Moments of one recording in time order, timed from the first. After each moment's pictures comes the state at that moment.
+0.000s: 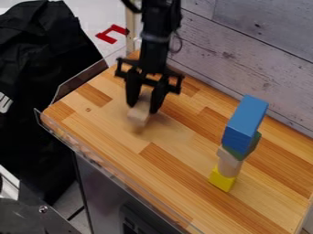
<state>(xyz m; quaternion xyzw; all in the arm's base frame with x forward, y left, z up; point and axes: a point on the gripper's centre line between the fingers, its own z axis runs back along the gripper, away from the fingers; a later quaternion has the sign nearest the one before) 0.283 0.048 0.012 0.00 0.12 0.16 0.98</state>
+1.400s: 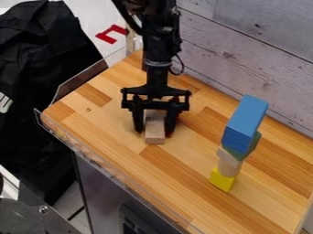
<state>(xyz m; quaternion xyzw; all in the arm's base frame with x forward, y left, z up) 0.280 0.030 -0.016 -0.04 0.14 0.32 0.94</state>
